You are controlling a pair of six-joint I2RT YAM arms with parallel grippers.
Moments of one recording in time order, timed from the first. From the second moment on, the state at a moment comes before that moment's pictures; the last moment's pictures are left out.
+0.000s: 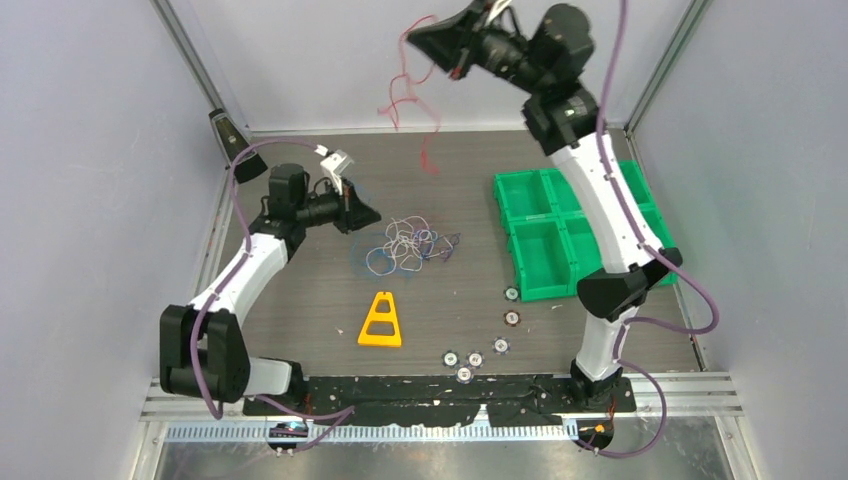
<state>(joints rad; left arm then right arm) -0.17 1.33 0.92 0.00 0.87 -0.08 0.54 1.87 2.37 -0.12 -0.61 0.31</state>
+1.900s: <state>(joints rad) -0.09 1.46 1.16 -0.51 0.61 0.12 -0.19 1.91 1.54 -0.53 -0.42 -0.46</state>
